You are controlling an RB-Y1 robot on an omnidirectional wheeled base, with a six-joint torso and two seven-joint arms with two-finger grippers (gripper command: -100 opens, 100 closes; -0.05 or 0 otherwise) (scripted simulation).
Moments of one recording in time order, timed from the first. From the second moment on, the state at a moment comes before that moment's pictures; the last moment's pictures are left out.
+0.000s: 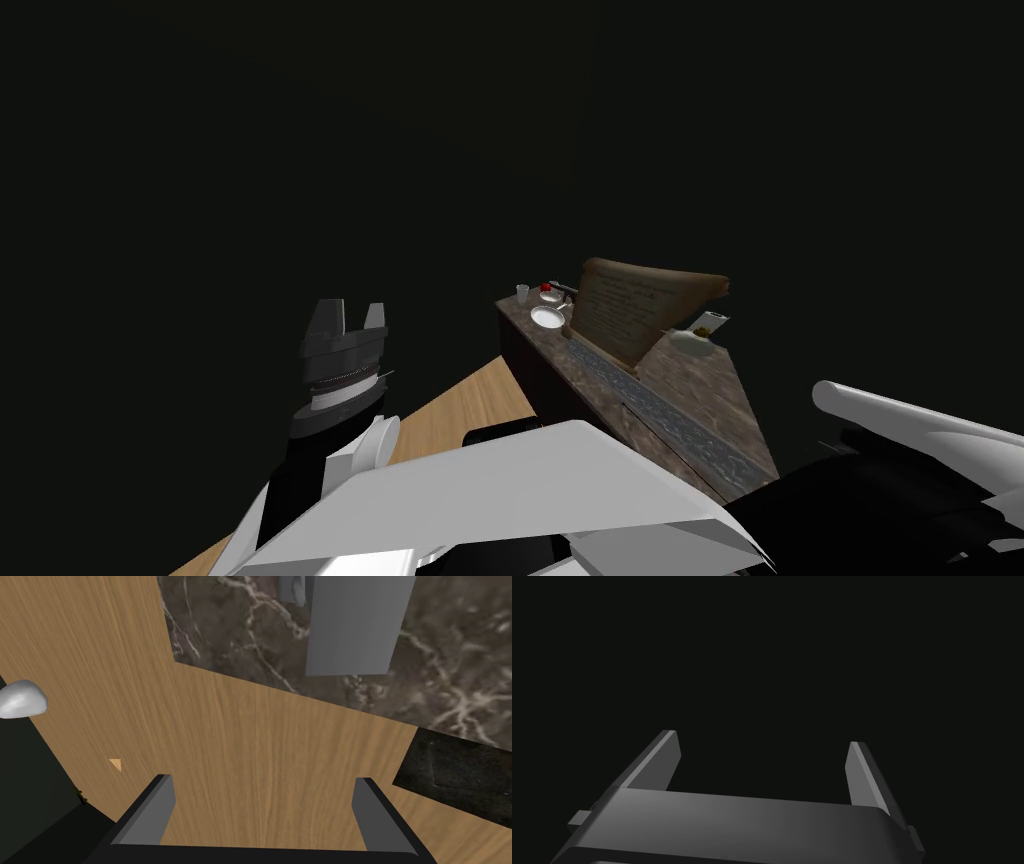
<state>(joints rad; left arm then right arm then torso) 0.49 0.00 0.04 -2.37 -0.09 -0.59 -0.07 0.32 -1.31 -0.08 -0.50 -1.36 1.72 0.17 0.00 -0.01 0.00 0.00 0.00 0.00</state>
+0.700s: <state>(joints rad) 0.49 0.00 0.04 -2.37 -0.09 -0.59 -0.07 0.25 -1.34 -0.08 -0.36 -1.43 1.82 0.18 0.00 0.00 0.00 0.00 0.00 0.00</state>
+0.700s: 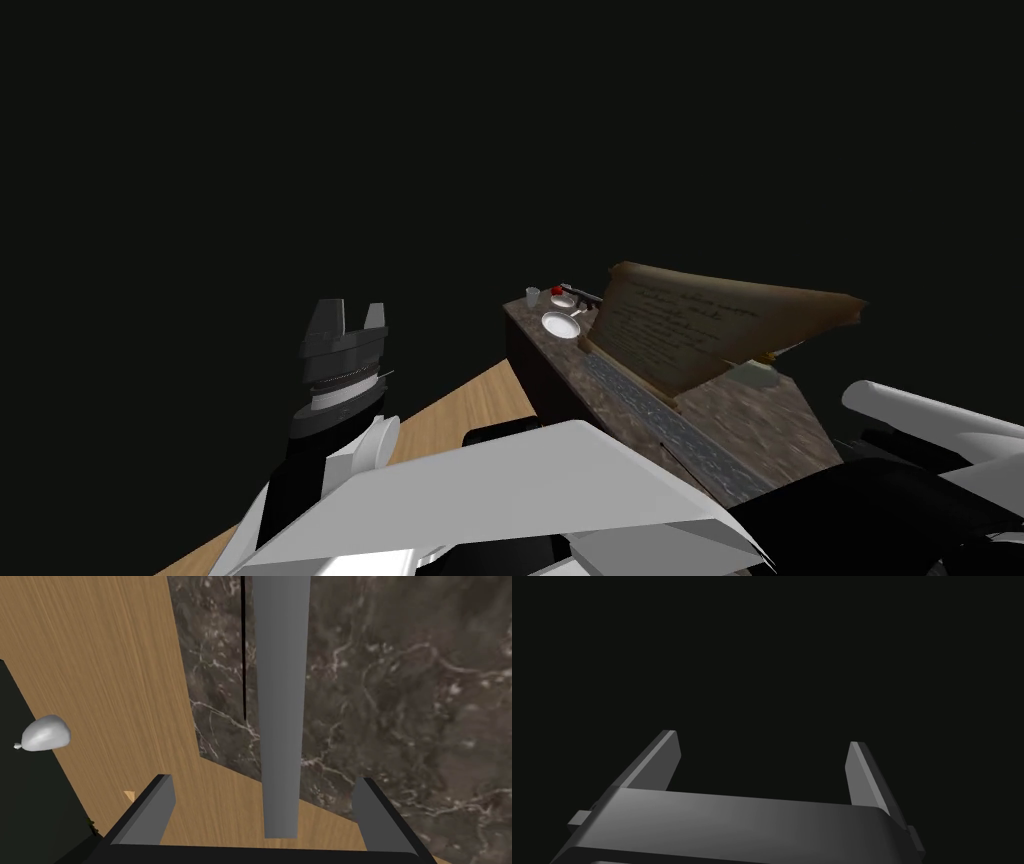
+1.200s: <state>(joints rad) 0.49 0.00 0.04 -2.37 -0.09 -0.59 -0.07 0.26 -1.32 -0.12 -0.34 -1.50 1.87 0.16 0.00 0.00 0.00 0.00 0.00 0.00</state>
